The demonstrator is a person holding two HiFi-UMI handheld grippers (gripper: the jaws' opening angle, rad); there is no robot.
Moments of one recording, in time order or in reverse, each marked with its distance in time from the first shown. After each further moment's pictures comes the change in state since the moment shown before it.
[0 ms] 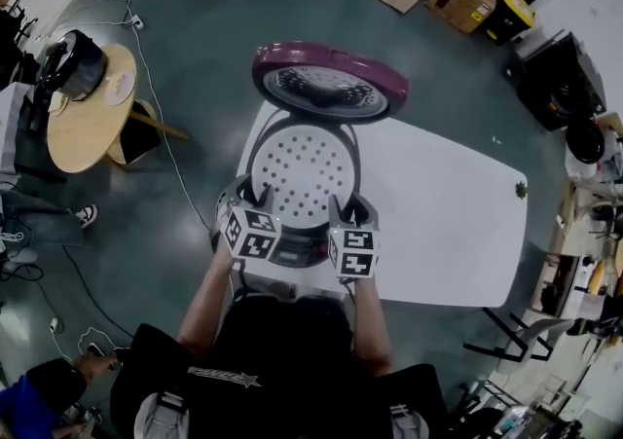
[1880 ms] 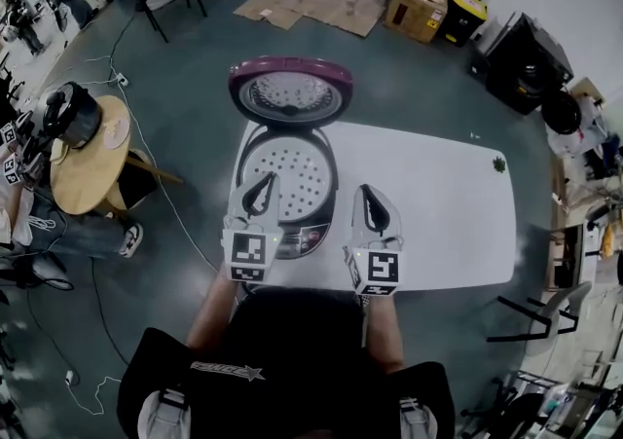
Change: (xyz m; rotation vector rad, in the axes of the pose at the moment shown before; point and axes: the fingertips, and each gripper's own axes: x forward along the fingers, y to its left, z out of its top) left arm -0.131 -0.041 0.125 -0.039 -0.669 -0.070; right arm -0.163 -0.031 0.086 -0.080 -0.594 -0.155
